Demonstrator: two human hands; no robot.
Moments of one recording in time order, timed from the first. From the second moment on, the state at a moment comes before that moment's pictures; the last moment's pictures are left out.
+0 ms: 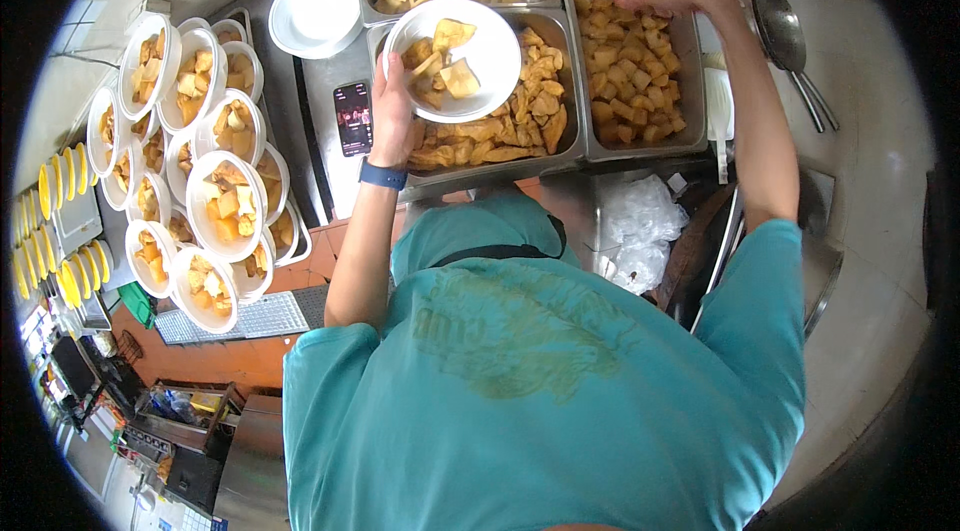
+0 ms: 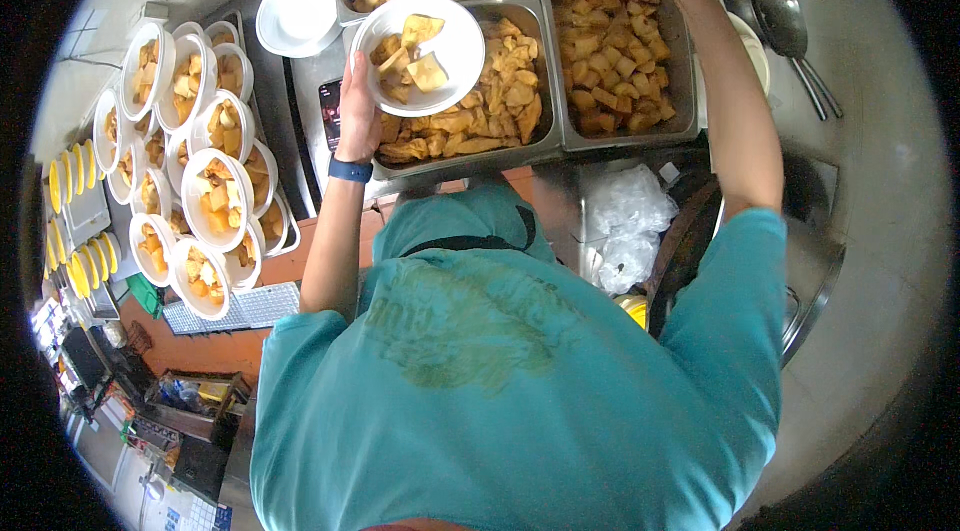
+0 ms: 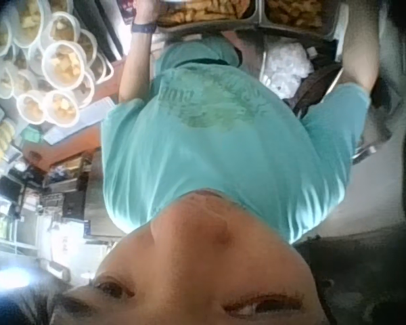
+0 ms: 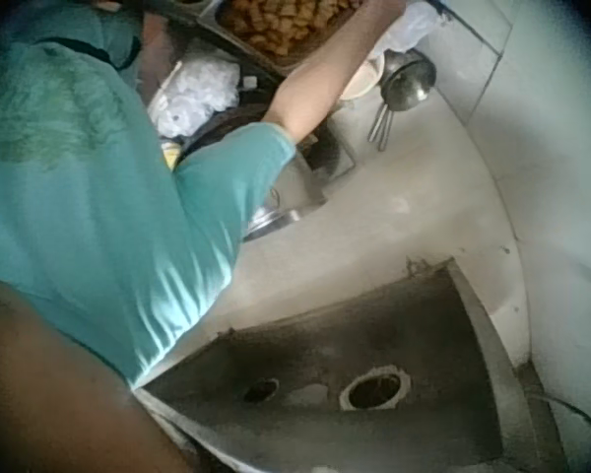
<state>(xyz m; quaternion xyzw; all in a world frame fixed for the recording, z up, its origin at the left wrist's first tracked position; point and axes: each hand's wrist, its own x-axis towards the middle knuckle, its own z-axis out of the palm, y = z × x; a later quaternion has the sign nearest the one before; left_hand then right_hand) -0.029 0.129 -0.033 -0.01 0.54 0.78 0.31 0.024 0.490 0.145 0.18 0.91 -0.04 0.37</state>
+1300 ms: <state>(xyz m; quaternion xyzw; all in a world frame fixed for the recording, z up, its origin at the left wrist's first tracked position) -0.007 0.151 -0.037 0.01 0.53 0.76 0.37 0.185 0.523 -0.063 0.32 0.94 -0.06 0.13</state>
